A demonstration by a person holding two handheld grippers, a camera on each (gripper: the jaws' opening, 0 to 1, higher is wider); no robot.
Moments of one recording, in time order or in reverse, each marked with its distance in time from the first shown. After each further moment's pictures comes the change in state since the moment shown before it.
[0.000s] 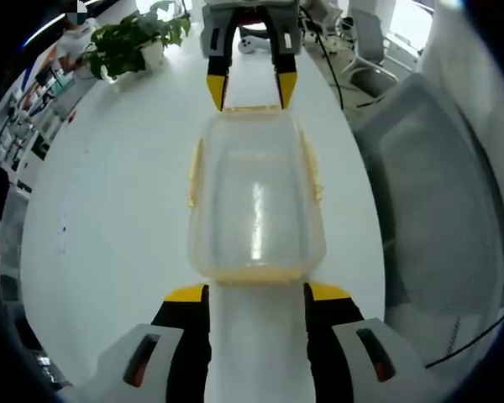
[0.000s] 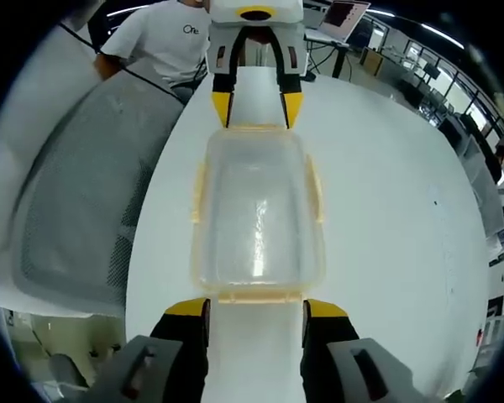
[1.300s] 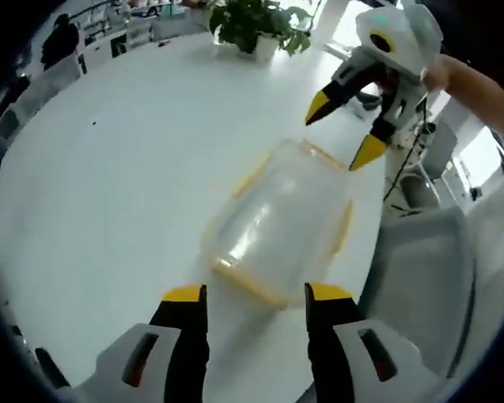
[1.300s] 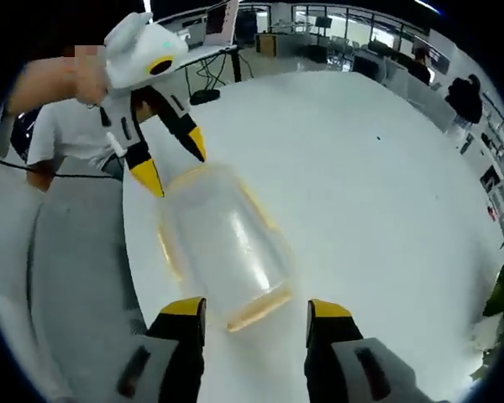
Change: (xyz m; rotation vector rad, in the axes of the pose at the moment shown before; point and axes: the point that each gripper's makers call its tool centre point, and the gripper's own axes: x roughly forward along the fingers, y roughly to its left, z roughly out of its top) left arm 0.001 0.005 0.004 -0.695 -0.153 0.053; right arm -0.012 -0.009 0.018 0.624 -0.121 -0.117
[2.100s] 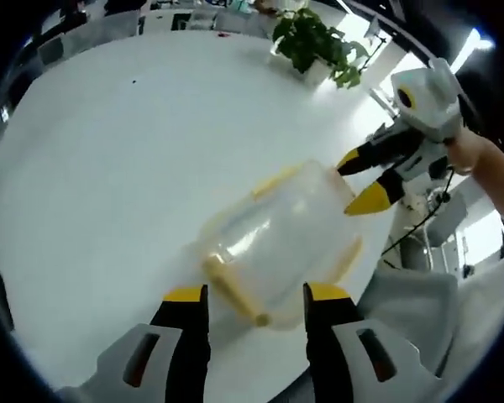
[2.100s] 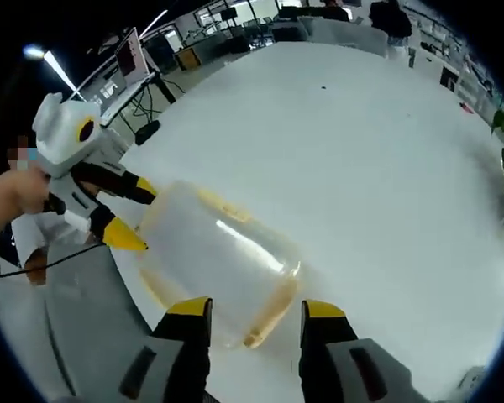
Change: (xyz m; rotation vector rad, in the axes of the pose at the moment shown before) left arm 0.012 -0.010 0.000 -0.281 -0.062 -0.026; right arm 0.022 0.001 -0.003 0.382 -0.022 0.025
